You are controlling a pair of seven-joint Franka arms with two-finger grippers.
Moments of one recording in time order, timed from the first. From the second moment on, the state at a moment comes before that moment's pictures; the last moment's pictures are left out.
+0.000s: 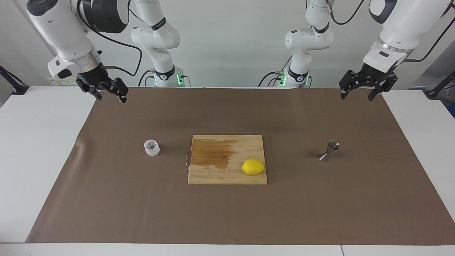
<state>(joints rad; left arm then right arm) 0.00 -0.01 -0.08 -1.55 -0.02 1.56 0.03 -0.11 -0.06 0.01 -1.73 0.03 1.62 0.06</state>
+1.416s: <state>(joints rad) 0.16 0.10 -0.07 -1.75 -0.38 1.80 -0.37 -0.11 -0.06 0.01 -1.73 0.03 1.62 0.06</state>
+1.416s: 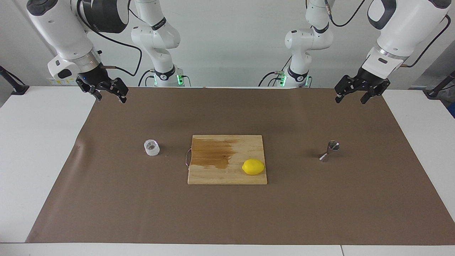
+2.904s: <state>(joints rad) 0.24 -0.01 -0.08 -2.35 -1.32 2.36 -1.18 -0.11 -0.06 0.01 -1.73 0.03 1.62 0.06</state>
